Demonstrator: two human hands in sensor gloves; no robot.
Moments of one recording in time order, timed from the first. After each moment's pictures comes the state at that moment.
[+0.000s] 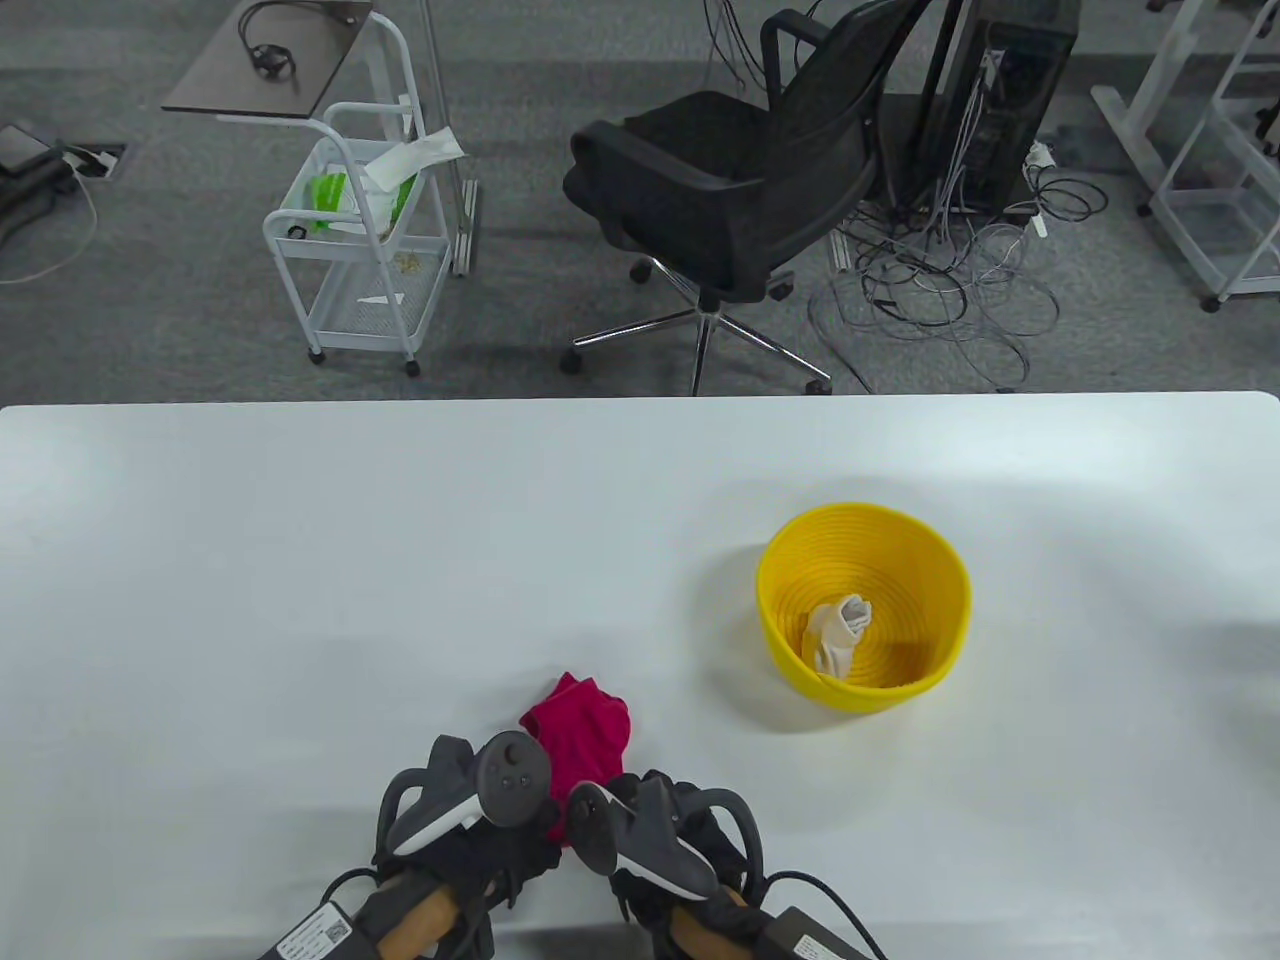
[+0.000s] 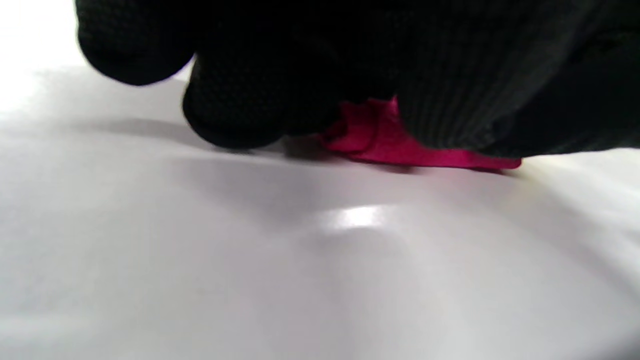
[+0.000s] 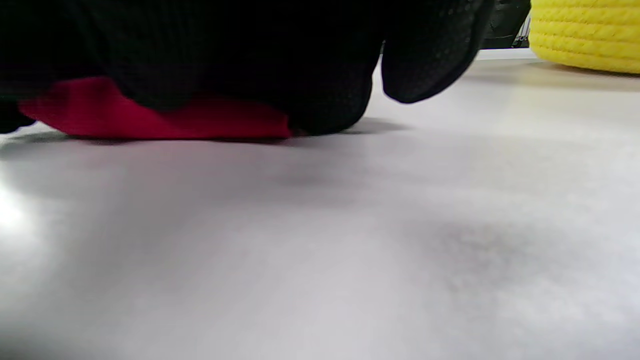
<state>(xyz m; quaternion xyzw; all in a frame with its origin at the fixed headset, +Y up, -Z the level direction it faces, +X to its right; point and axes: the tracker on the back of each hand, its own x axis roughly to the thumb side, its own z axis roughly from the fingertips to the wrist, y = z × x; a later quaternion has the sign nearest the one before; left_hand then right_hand) -0.158 -0.753 -0.237 -0.21 -0.14 0.11 0.96 -0.009 -0.757 -0.216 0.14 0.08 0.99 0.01</state>
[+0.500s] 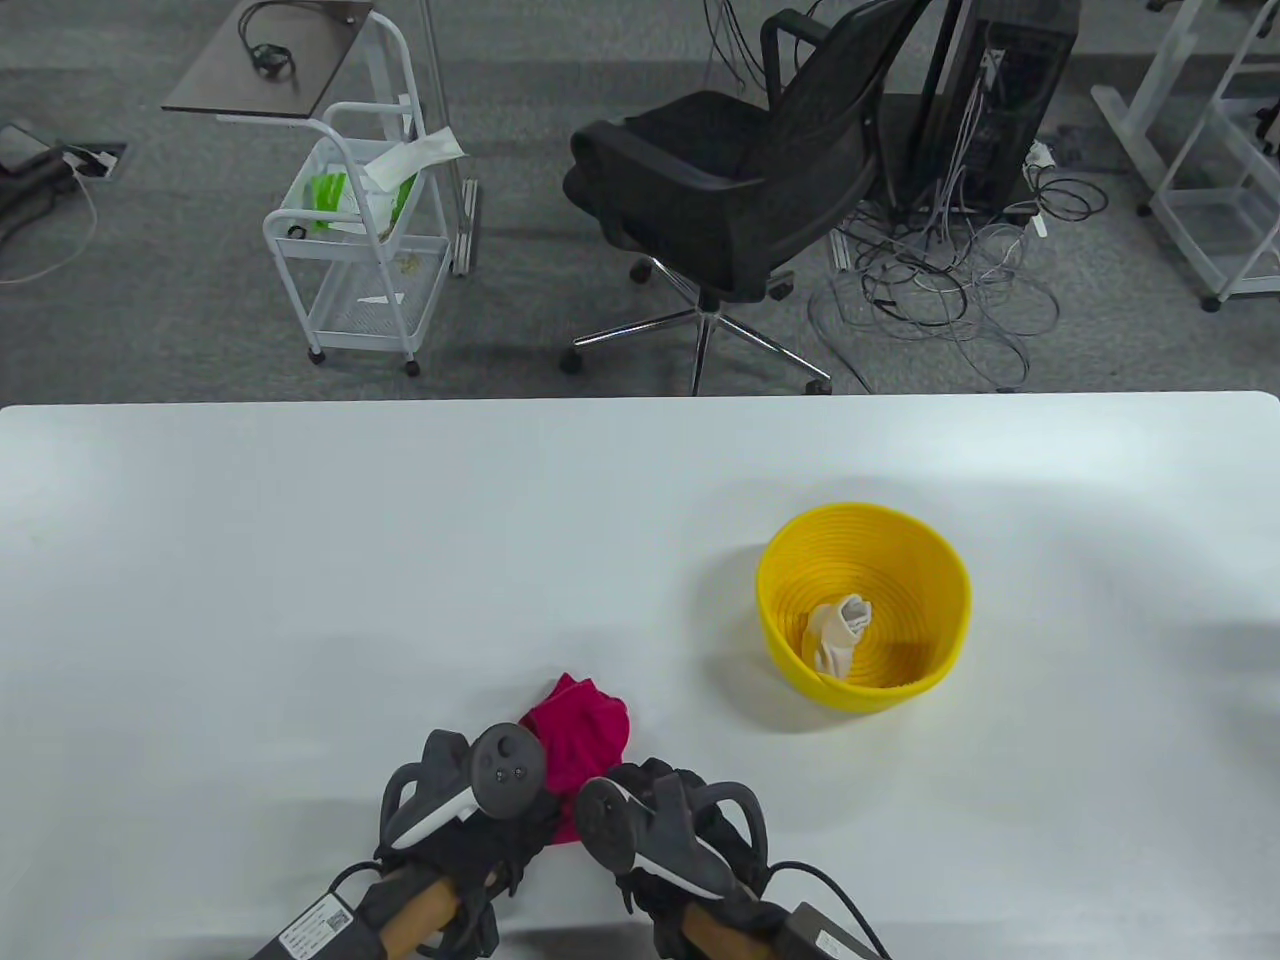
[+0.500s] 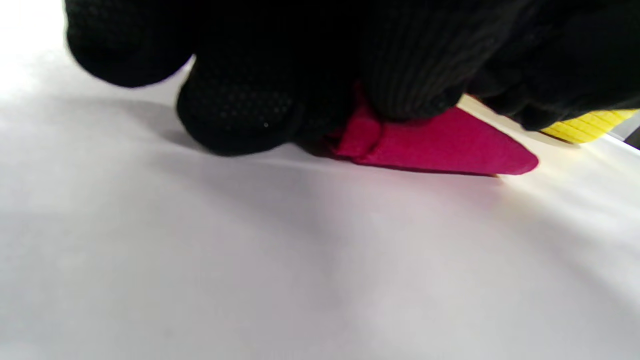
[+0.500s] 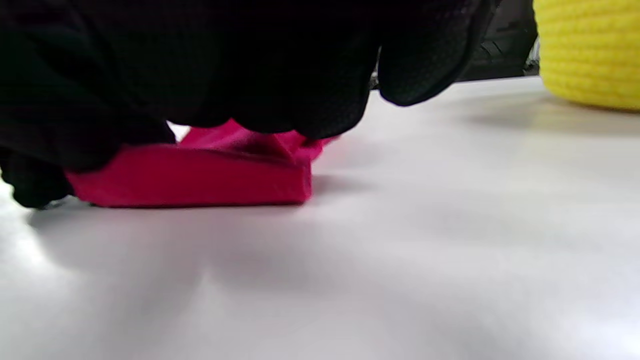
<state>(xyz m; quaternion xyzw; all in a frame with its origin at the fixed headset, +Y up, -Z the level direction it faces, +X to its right) -0.163 -0.759 -0.244 -0.20 -0.13 0.14 0.96 -0.005 -0.737 -0.215 0.17 0.03 0.98 0.04</state>
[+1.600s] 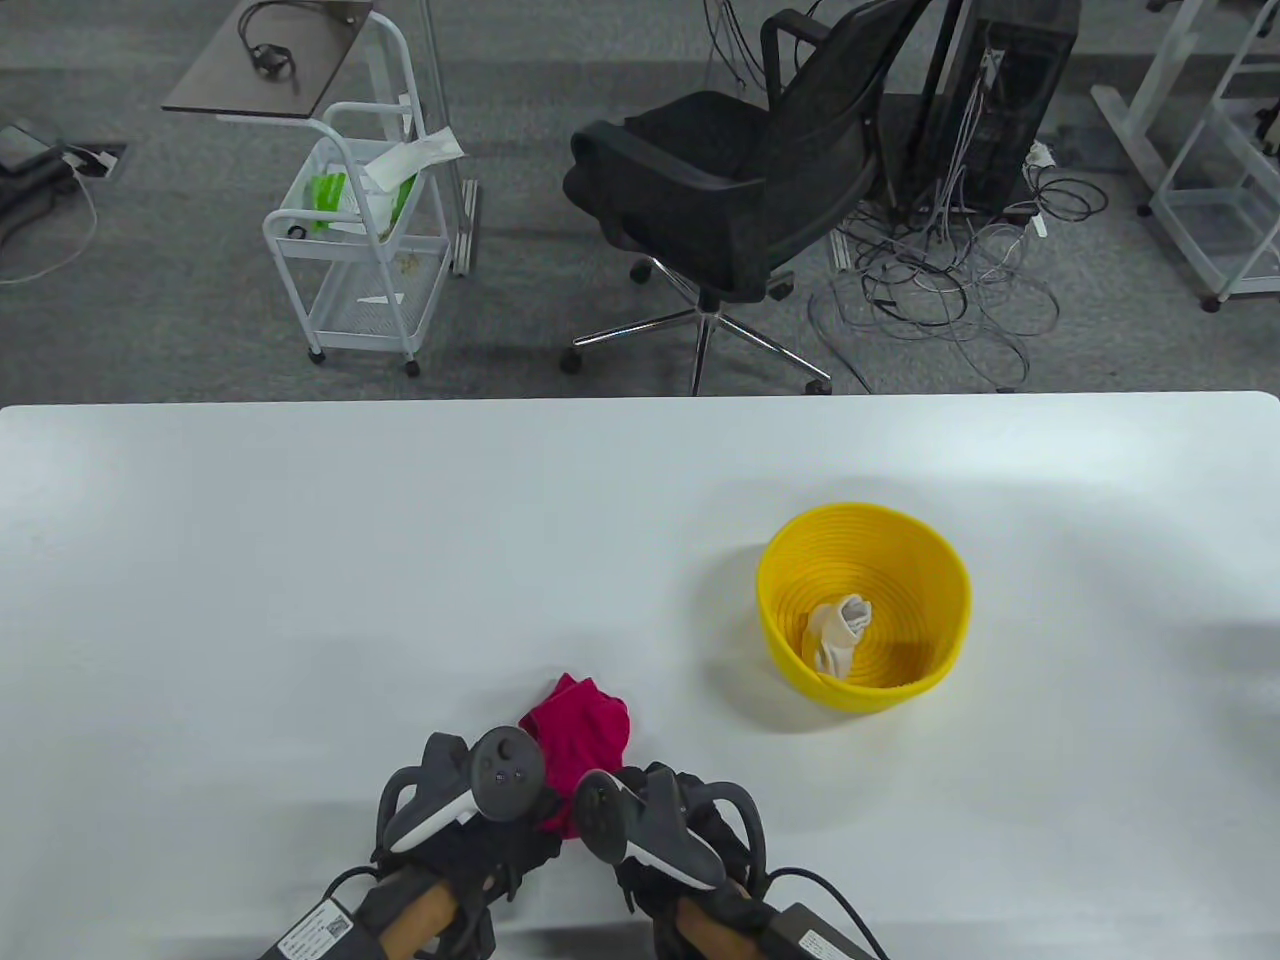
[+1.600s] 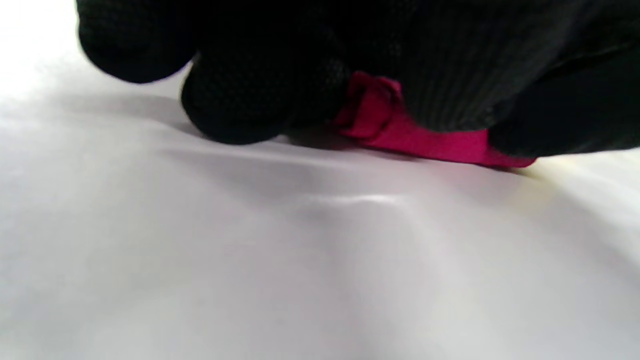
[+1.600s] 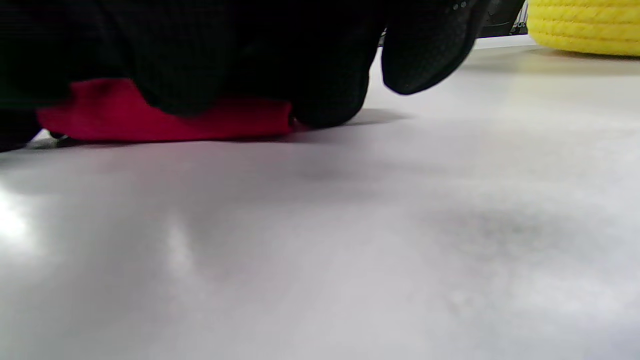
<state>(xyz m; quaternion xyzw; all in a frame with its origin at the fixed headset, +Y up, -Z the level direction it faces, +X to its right) -0.160 -0.760 -0.239 -0.20 -0.13 0.11 0.96 -0.004 -0.758 -0.222 0.14 0.09 0.99 0.03</state>
